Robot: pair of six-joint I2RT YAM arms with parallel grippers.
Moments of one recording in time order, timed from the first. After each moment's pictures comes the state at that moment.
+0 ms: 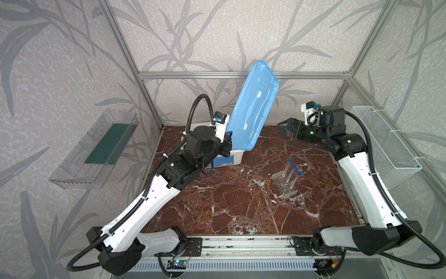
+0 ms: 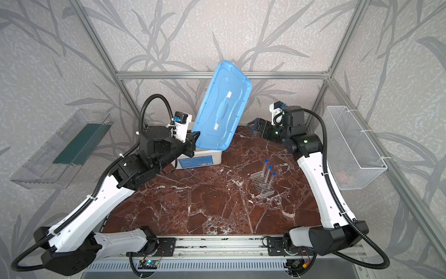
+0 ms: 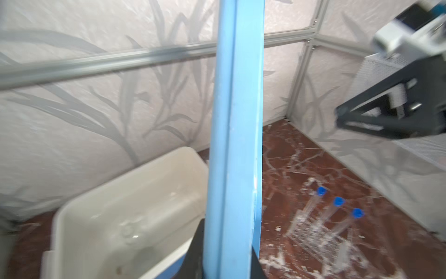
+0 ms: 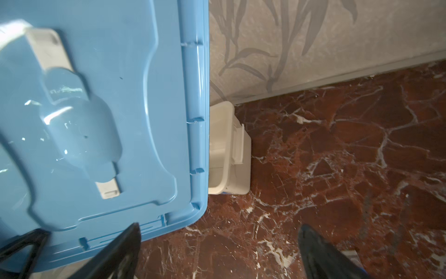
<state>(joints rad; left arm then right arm) -0.73 1.19 1.49 -0.56 -0.31 0.00 0.22 1.38 1.71 -0.77 -0.41 0.53</state>
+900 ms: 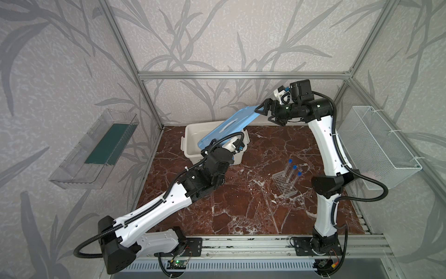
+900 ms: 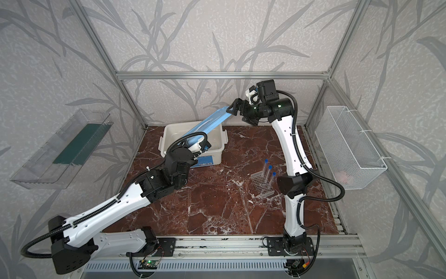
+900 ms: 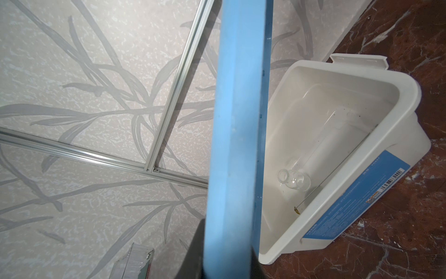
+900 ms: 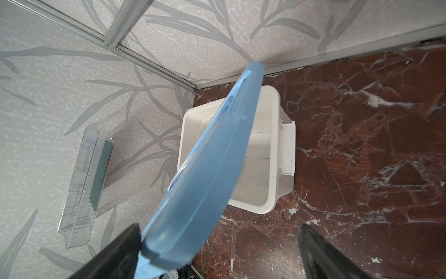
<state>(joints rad) -0.89 1.16 1.11 -0.29 -0.96 0.79 0.31 2.03 2.54 -1.19 -0.55 0.60</state>
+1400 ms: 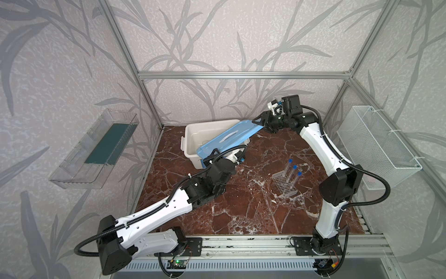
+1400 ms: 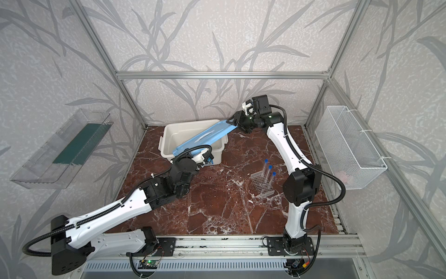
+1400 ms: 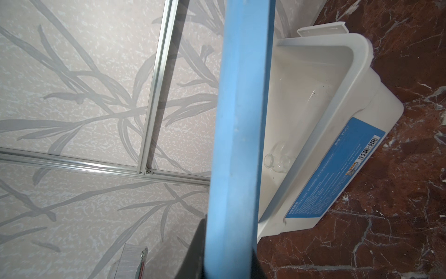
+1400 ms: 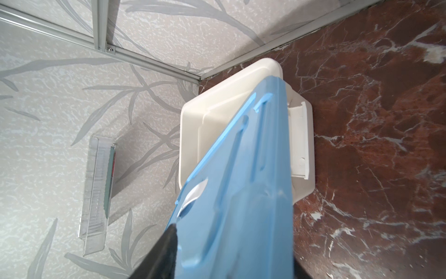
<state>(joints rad) -0.94 1.13 0.98 -0.28 -0.99 0.79 0.32 1.91 1.98 -0.71 -0.64 0.78</state>
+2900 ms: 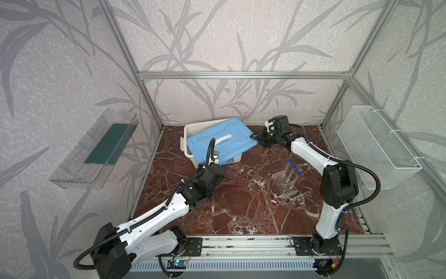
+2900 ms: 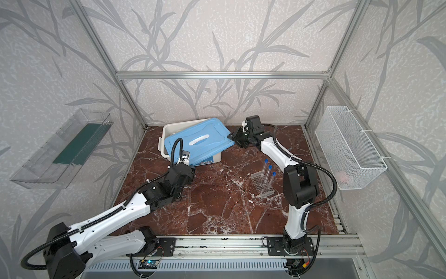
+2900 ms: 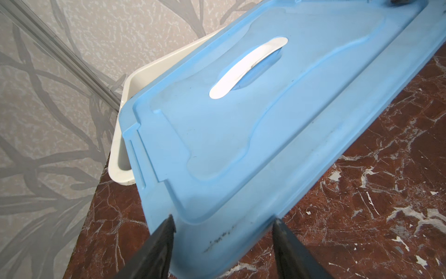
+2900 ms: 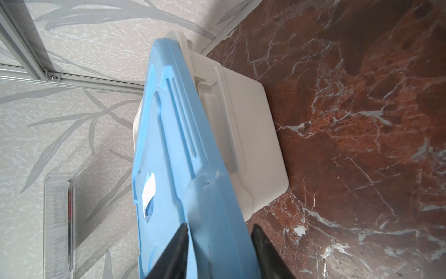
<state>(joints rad) -0.77 1.06 0.77 -0.35 -0.72 -0.20 0.36 1.89 1.56 -0.33 -0.51 0.93</state>
